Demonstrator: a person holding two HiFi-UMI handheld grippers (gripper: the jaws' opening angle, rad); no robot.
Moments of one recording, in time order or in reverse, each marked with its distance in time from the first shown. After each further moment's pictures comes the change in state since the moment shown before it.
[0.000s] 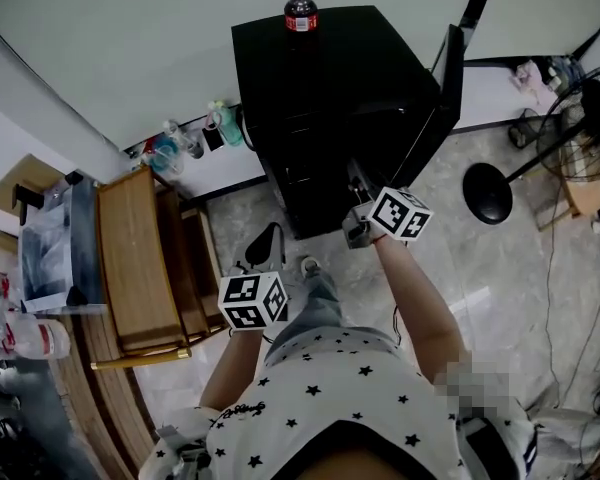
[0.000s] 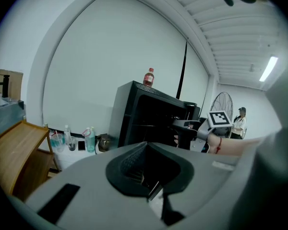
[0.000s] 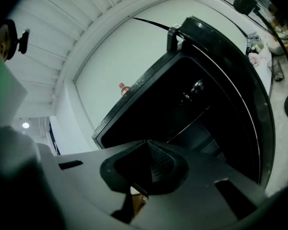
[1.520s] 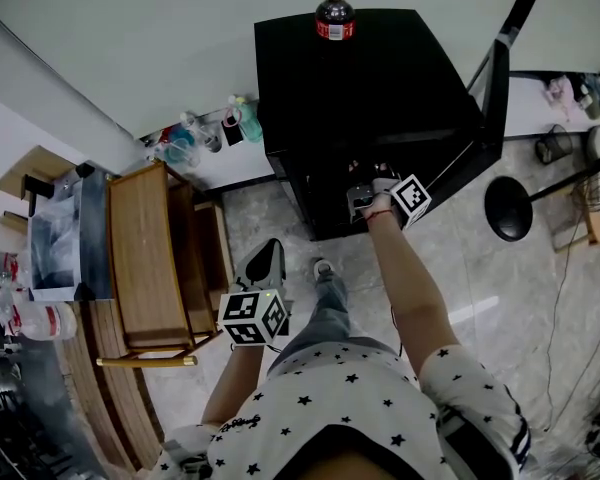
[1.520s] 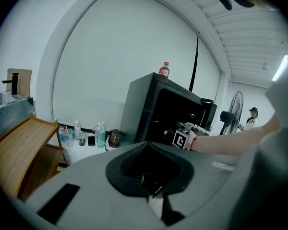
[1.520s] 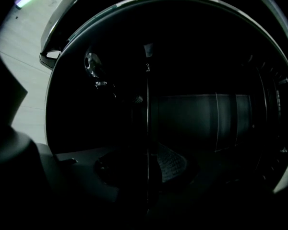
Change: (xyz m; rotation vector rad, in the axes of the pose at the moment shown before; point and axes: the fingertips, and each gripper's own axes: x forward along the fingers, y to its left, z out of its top) left arm 0.019 0.050 -0.007 -0.047 0.051 0.104; right arm 0.114 -0.101 -0.016 0.839 -0.272 0.098
